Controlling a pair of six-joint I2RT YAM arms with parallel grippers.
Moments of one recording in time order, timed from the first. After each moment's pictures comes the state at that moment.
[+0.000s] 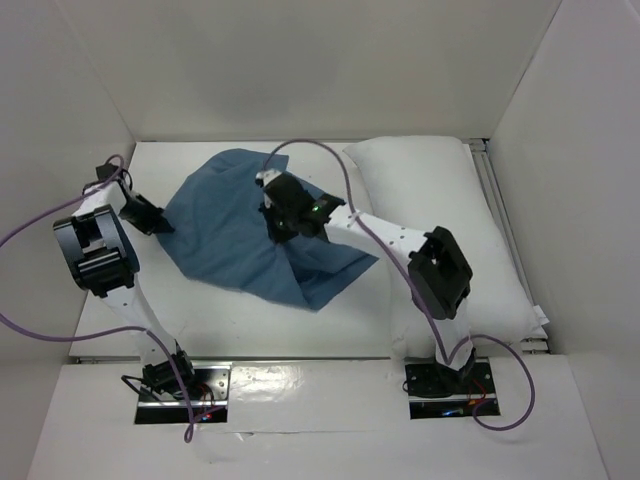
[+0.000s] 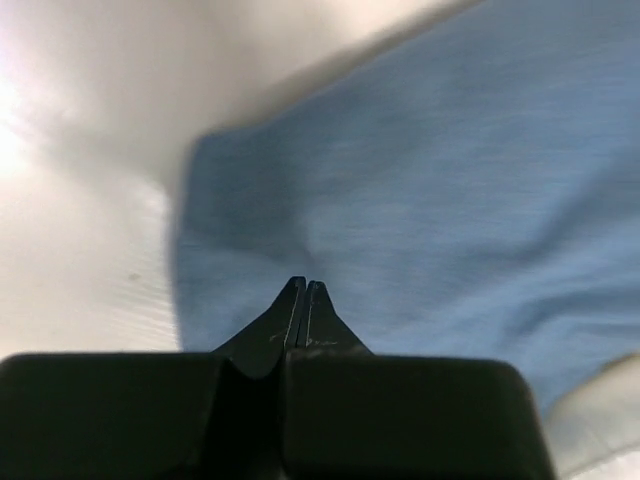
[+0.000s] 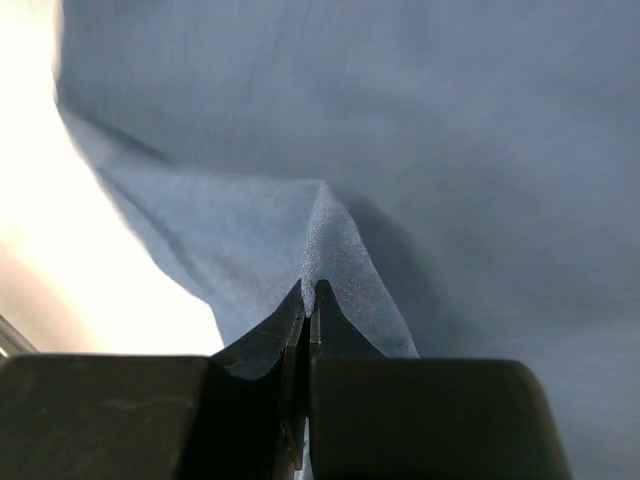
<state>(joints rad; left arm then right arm) 0.45 2.04 1.50 -0.73 0.28 -0.53 0.90 1.98 1.64 -0.44 0.02 0.31</state>
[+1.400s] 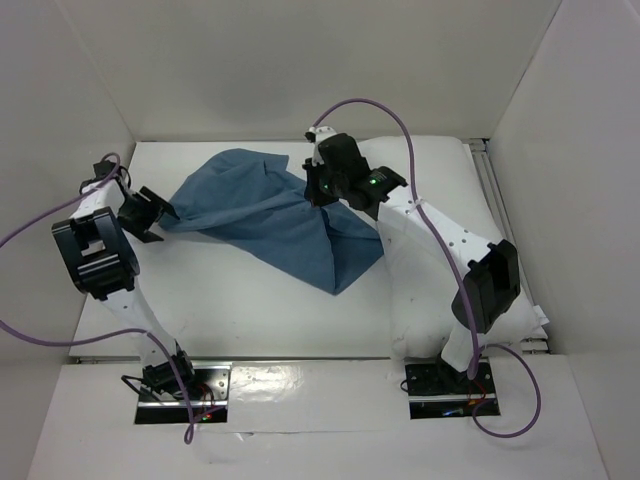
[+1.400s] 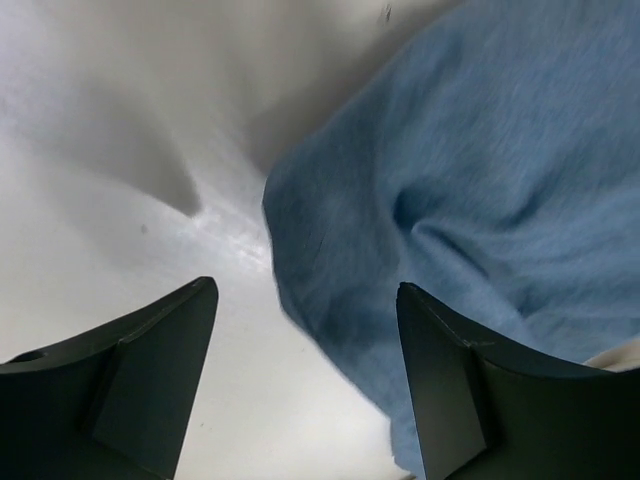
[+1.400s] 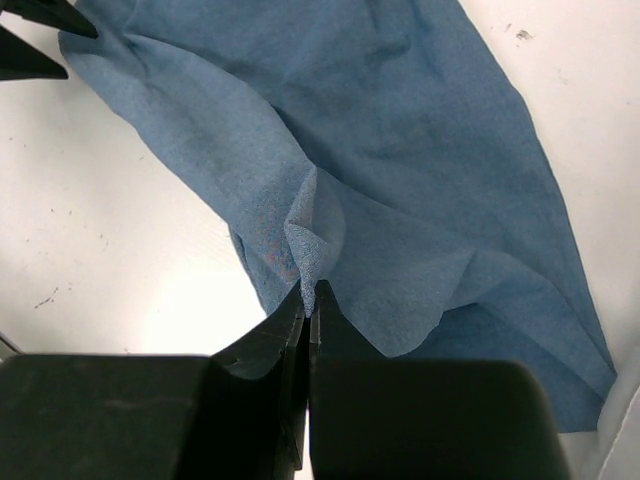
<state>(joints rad) 0.45 1.99 1.52 -0.80 0.26 -0.57 0.69 1.72 1.64 -0.51 0.01 0.28</state>
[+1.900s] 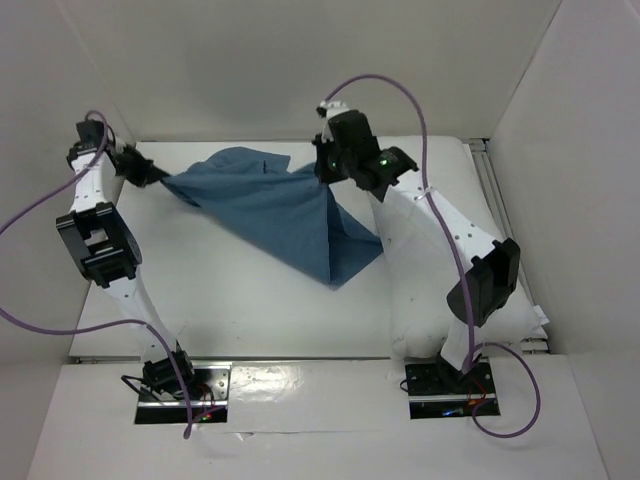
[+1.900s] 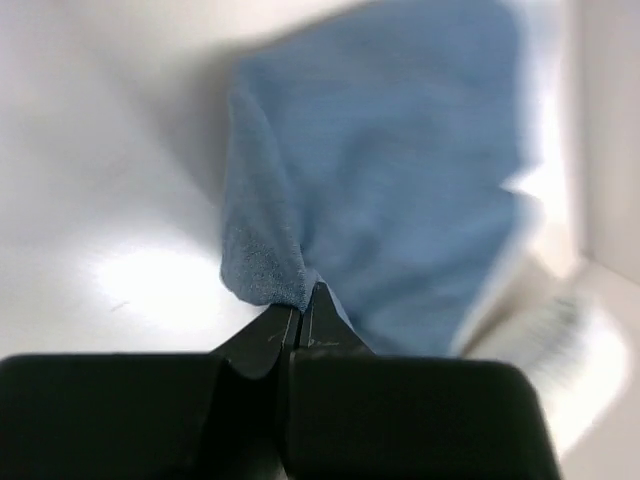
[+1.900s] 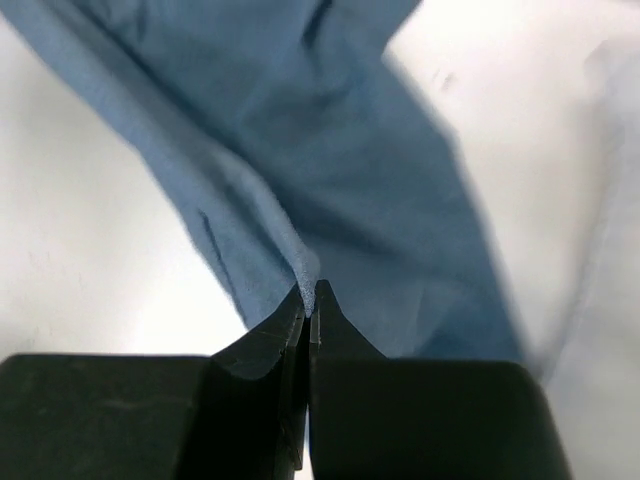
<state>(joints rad) 0.44 2.17 1.89 -0.81 0.46 -0.61 0.65 1.74 1.75 -0.60 0.05 0.25</state>
